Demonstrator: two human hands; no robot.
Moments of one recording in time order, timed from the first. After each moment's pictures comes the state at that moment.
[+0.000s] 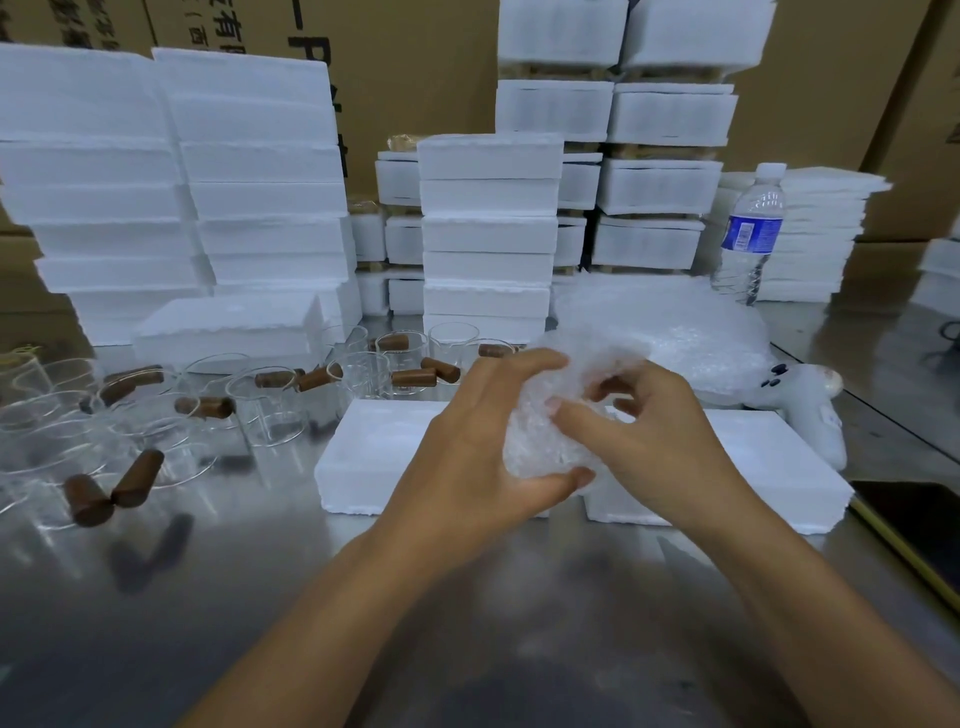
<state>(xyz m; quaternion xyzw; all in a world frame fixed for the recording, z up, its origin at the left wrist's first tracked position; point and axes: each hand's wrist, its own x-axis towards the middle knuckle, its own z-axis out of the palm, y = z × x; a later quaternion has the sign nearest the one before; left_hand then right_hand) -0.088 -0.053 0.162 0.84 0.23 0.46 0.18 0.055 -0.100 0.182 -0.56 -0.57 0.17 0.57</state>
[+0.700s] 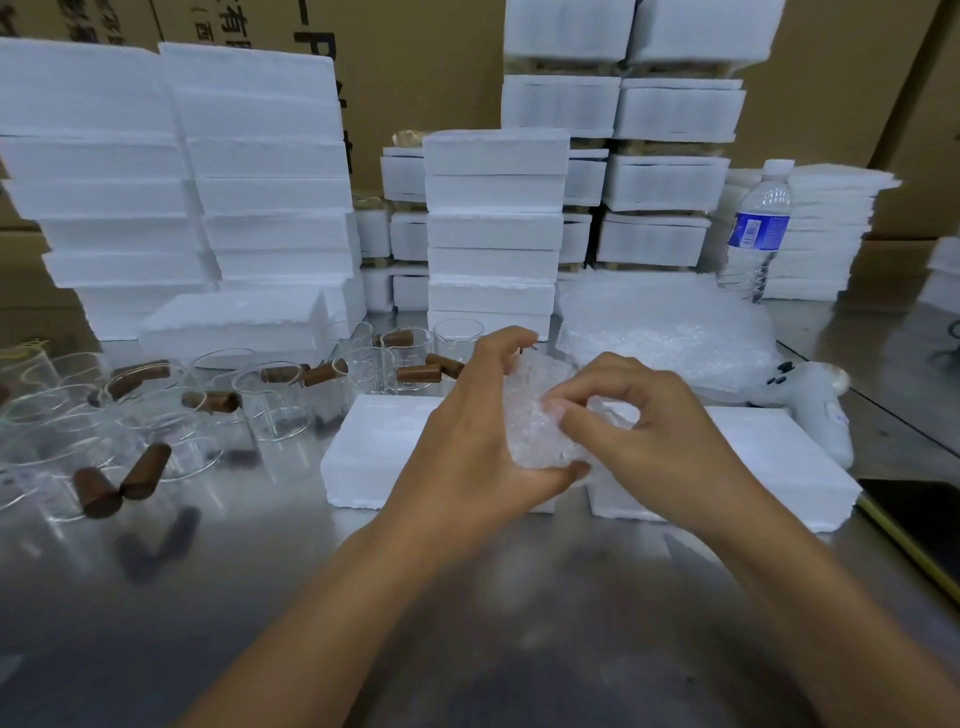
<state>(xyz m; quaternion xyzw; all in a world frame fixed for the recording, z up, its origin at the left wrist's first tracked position) -0.090 -0.055 0.165 0.82 0.26 0.46 0.22 0.050 -0.107 0.189 -0.54 -0.67 0.13 0.50</state>
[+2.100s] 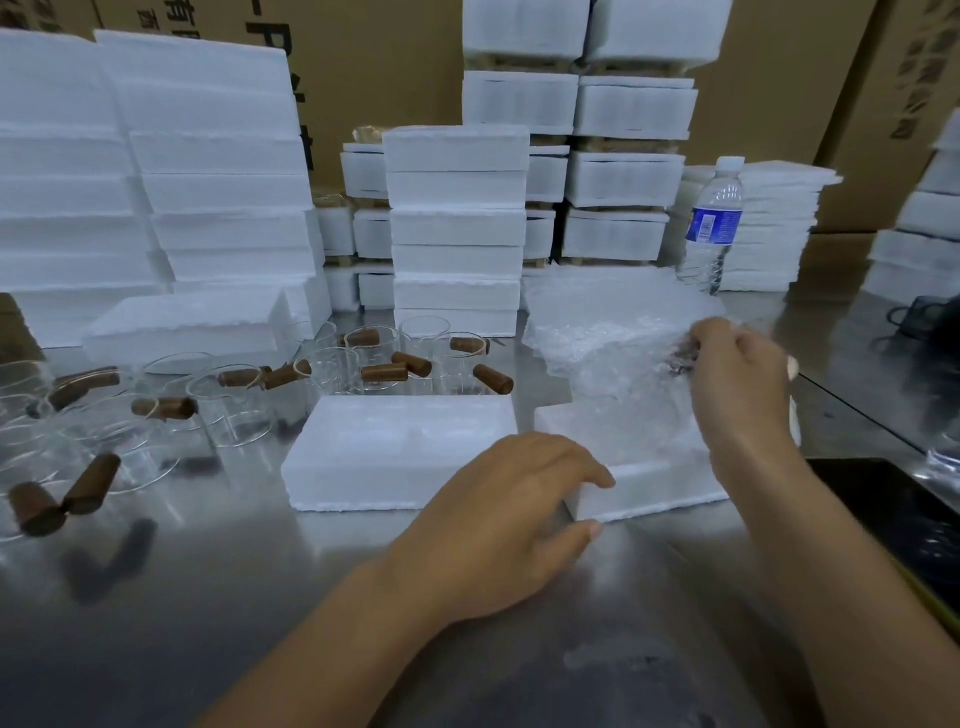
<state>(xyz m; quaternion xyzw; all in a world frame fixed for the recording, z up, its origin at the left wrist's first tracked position) -0.077 -0.078 0.152 0.95 0.15 0.26 0.12 0.110 -0.103 0.197 -0.66 -0.30 0.05 0.68</state>
